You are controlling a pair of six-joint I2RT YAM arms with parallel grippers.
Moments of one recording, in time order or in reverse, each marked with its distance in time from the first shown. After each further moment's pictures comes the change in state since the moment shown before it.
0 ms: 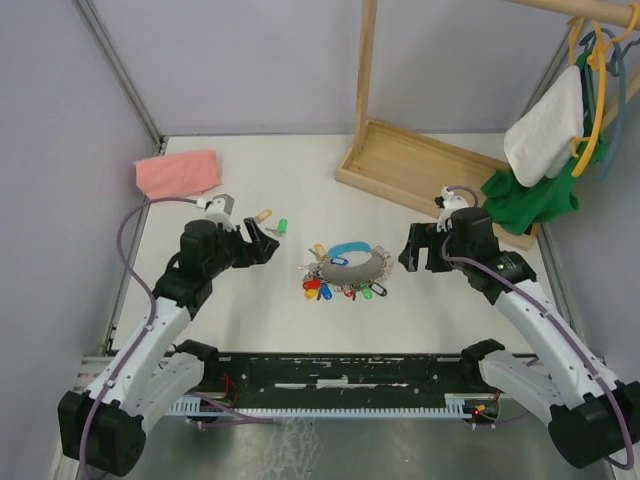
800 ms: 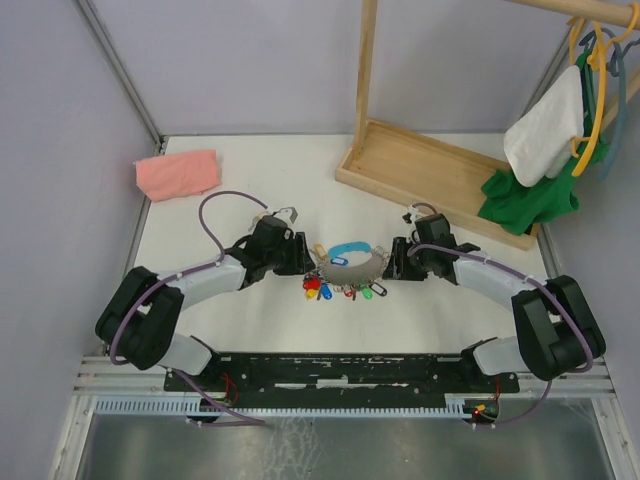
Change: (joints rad) left arm -0.311 0.626 0.064 0.229 -0.093 -0.085; right arm 0.023 0.476 -0.166 0.399 -0.185 0.127
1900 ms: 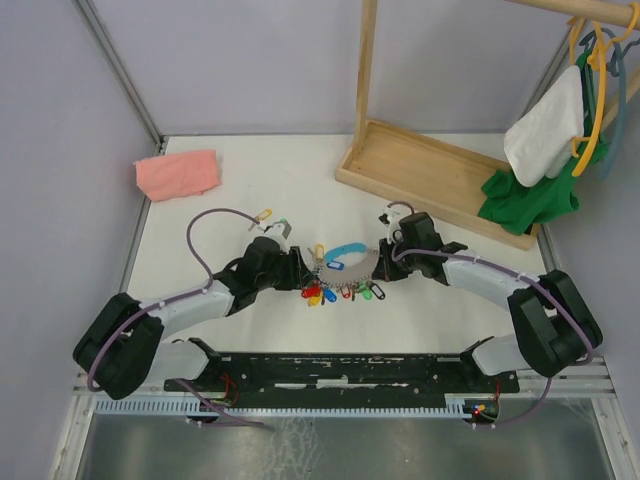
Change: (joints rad) left arm -0.070 -0.134 -0.198 0.143 -0.039 -0.071; right arm 0.111 0.051 0.006 0.114 -0.060 -0.112
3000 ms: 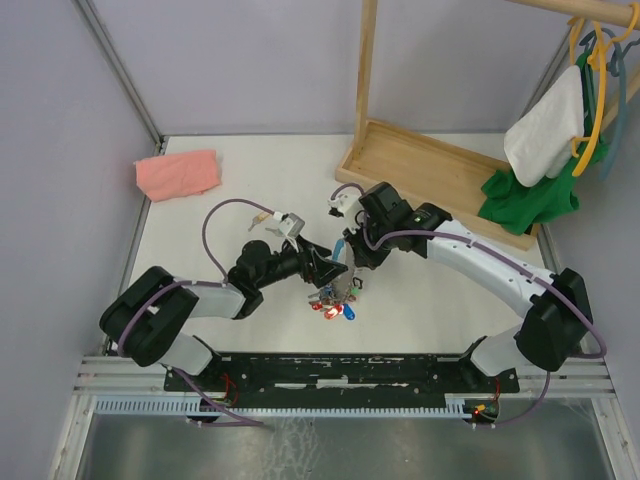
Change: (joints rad) left arm -0.004 0.167 -0.099 0.895 0.379 0.119; right arm 0.249 0.035 0.578 -0.630 0.113 -0.402
